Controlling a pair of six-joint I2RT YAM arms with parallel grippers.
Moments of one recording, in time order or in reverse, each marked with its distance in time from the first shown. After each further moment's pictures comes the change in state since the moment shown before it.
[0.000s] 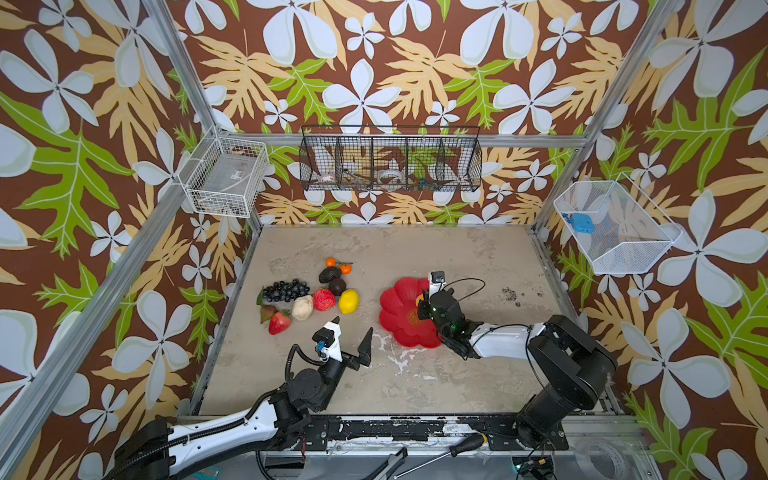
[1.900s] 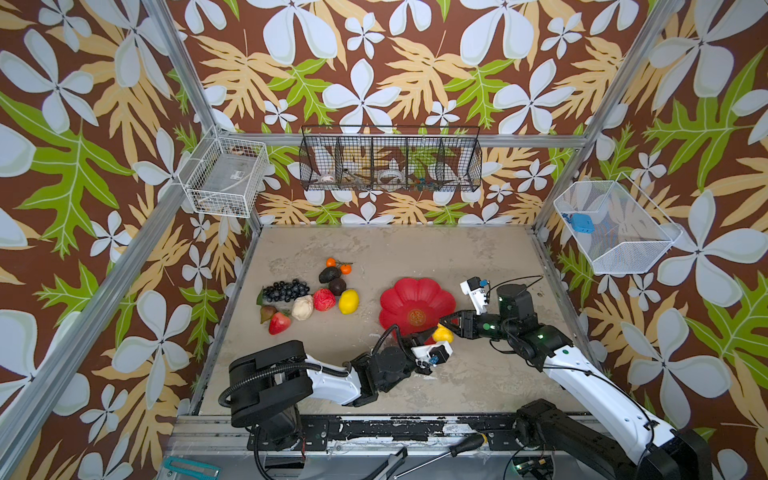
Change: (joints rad) left arm -0.137 0.997 0.499 0.303 0.369 0.652; right arm -0.344 -0.705 -0.023 -0.870 -1.104 0.175
